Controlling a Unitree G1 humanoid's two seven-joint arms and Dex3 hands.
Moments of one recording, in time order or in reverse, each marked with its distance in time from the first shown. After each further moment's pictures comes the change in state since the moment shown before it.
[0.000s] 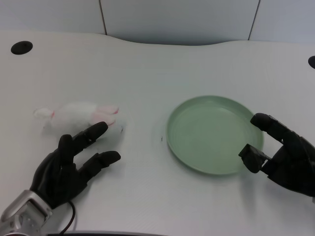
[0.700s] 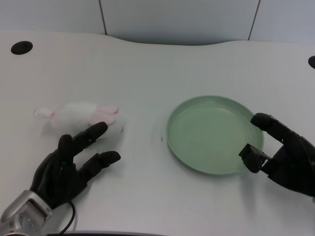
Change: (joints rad) left arm 0.000 0.000 0.002 0.000 0.000 0.003 0.000; right arm 0.000 0.000 0.000 0.000 0.000 -0.008 0.000
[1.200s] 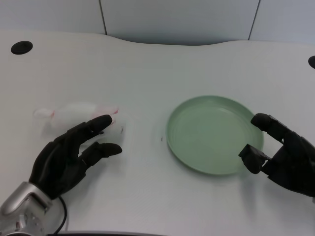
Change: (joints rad) left arm 0.028 -0.018 -0.058 -0.116 0.056 -0.224 0.010; right arm 0.000 0.000 -0.001 -0.001 0.001 0.008 0.020
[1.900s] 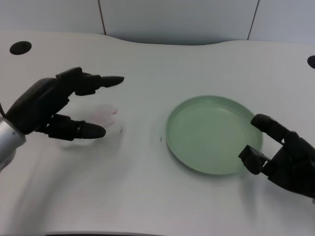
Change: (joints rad) left arm -0.209 0.310 -0.331 0.012 0.758 -0.874 0.658; right arm 0.003 -0.001 0.000 -0.006 0.001 0.029 0.005
